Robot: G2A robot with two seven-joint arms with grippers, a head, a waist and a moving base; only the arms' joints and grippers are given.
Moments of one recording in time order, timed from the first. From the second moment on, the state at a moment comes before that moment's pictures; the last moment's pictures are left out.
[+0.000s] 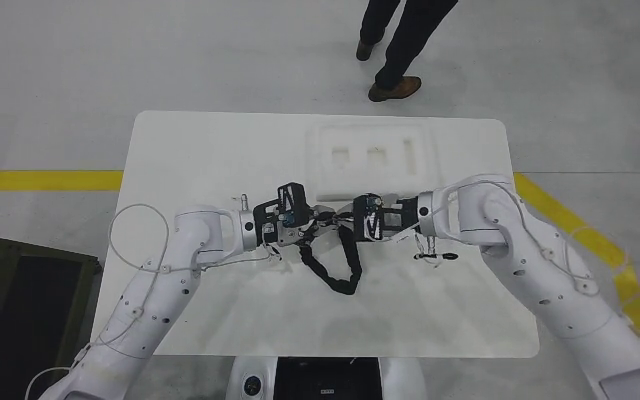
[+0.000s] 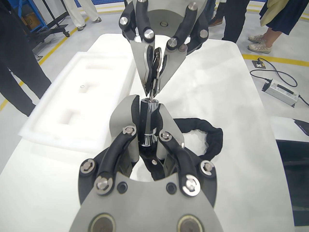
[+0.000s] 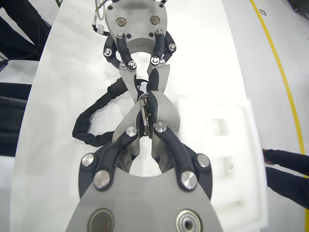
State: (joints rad) left arm 1.07 -1.08 -1.09 -1.65 1.31 -0.89 -0.05; right arm -0.78 -0.95 0.87 -1.74 -0.94 -0.89 0.52
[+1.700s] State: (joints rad) left arm 1.13 -1.06 -1.16 -1.67 1.37 -0.79 0.01; right arm -0.80 -0.98 0.89 -1.79 -0.61 -0.52 0.73
